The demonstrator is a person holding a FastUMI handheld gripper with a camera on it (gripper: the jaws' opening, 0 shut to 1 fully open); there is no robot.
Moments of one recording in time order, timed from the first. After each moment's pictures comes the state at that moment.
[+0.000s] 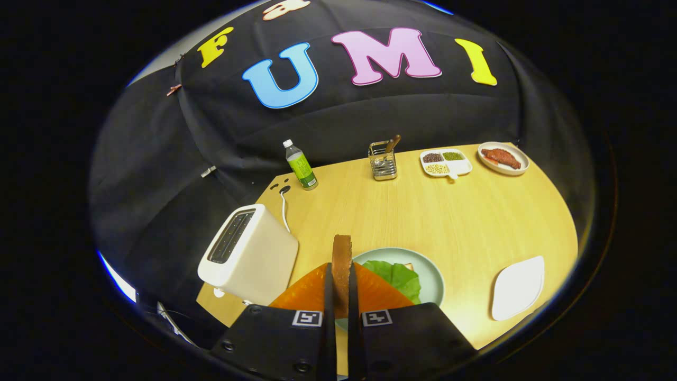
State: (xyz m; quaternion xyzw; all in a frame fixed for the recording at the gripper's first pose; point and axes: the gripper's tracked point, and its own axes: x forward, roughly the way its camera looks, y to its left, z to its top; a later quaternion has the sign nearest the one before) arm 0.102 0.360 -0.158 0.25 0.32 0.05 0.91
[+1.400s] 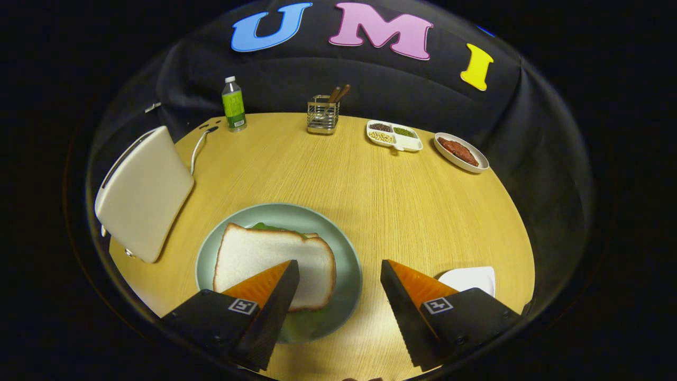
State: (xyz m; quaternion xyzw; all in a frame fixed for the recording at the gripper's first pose) arm 0.083 0.263 -0.279 0.07 0.42 -0.05 0.90
